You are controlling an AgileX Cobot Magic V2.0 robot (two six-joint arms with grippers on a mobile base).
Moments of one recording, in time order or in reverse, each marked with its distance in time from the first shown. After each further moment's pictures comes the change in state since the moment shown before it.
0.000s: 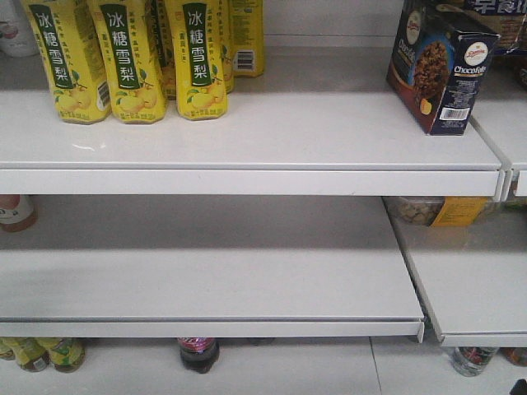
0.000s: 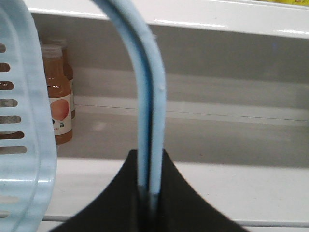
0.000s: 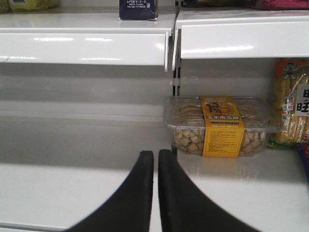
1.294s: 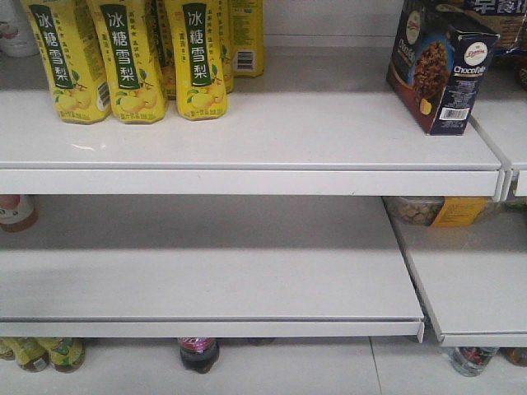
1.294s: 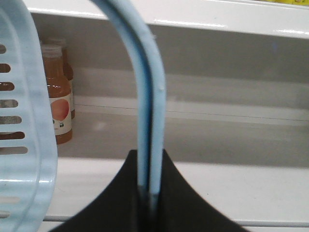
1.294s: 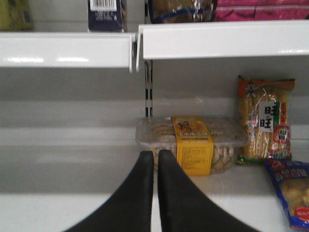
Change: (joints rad) left arm 0.000 0.000 0.000 0.000 0.000 0.001; right arm 0.000 -0.234 0.155 -0.829 -0.121 0.821
